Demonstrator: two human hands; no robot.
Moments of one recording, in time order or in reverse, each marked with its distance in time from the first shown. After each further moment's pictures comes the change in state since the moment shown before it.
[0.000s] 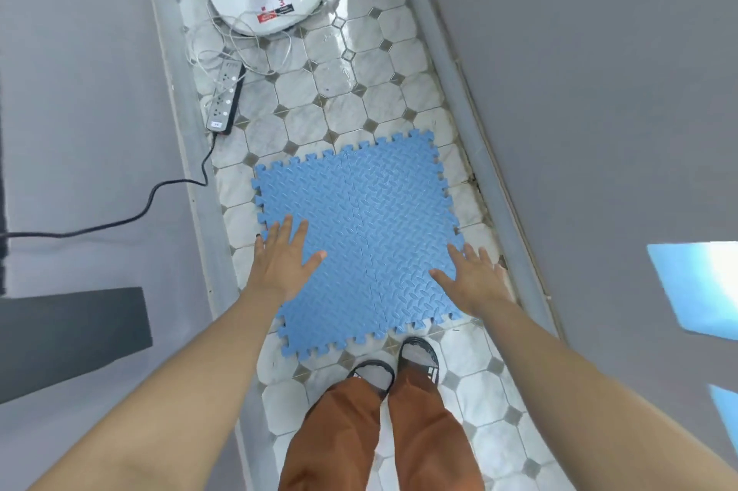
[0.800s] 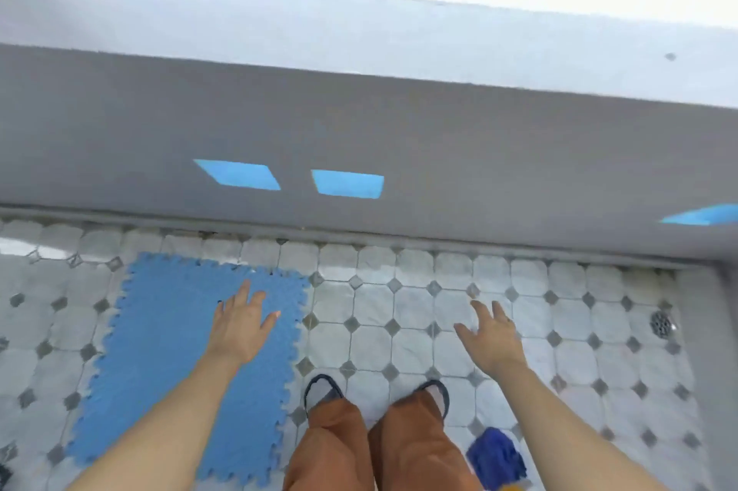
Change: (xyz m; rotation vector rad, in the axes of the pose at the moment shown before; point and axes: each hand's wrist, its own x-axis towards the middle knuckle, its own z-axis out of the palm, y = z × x) left_hand -0.158 0.303 0.054 0.769 -0.191 0.826; right_hand -0.399 0.195 0.252 1.093 0.254 1.007
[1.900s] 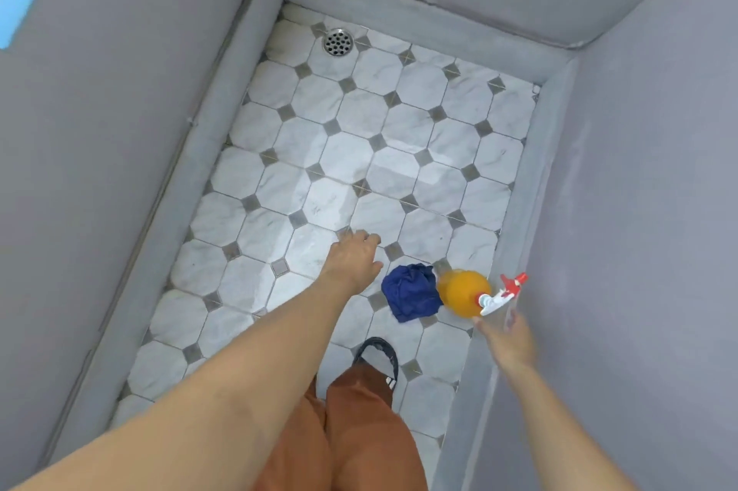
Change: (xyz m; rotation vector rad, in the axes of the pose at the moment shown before) left_hand -0.082 0.561 0.391 0.914 -0.341 1.302; right_hand -0.112 0.391 0.329 1.633 0.369 1.261
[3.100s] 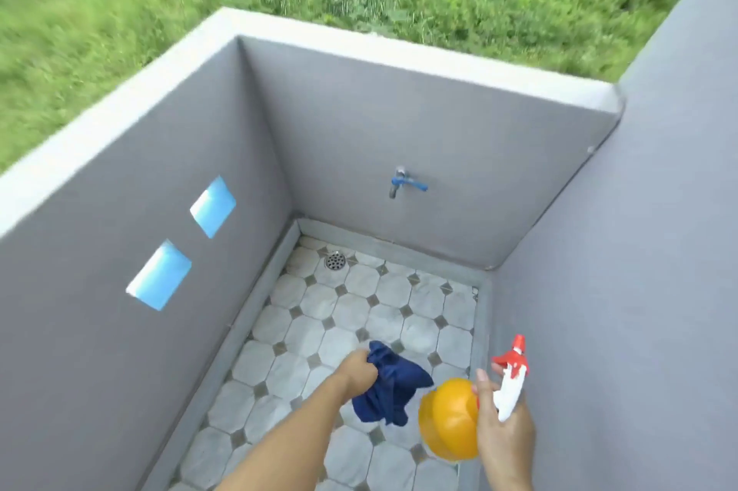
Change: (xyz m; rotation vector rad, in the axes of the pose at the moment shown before) left_hand -0.098 0.122 -0.244 -0.707 -0.071 -0.211; right_hand -0.188 -0.194 -0.178 0.443 0.311 -0.526
